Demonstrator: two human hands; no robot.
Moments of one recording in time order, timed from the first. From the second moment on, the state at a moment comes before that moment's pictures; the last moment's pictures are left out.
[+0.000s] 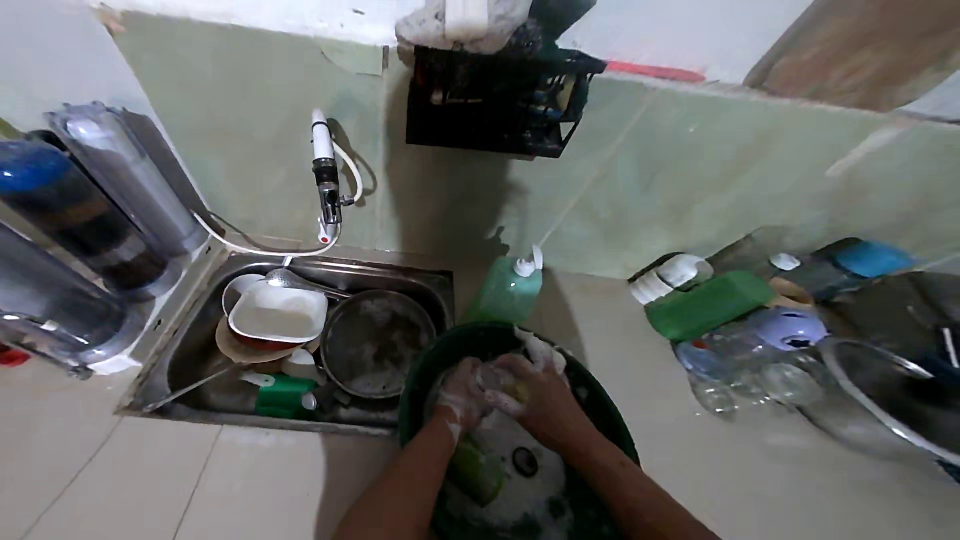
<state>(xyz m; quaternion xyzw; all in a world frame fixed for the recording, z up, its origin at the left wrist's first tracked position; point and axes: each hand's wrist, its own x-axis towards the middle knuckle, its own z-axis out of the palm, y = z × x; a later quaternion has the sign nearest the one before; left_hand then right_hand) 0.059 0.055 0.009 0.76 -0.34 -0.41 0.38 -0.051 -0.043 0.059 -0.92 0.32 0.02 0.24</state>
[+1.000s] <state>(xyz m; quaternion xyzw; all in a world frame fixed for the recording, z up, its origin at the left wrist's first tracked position) 0.091 0.111 0.029 0.73 -0.27 -0.33 0.53 -0.077 -0.073 0.101 -0.87 0.40 -0.01 0.28</state>
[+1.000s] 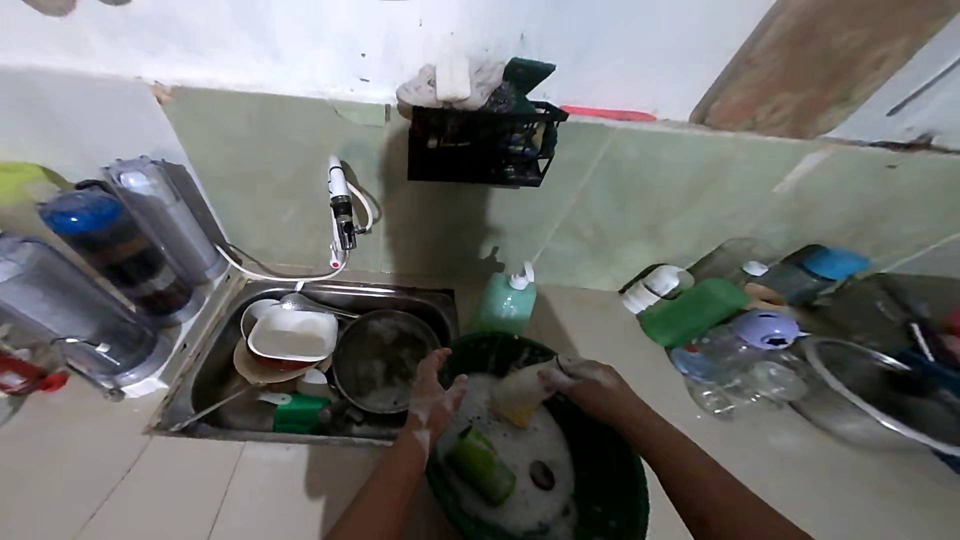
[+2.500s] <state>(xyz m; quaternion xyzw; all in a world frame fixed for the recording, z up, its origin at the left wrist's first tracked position) 0.040 0.043 0.034 0.76 -0.36 -0.32 0.44 -0.026 -0.041 0.074 -0.78 0.49 -0.22 0.34</state>
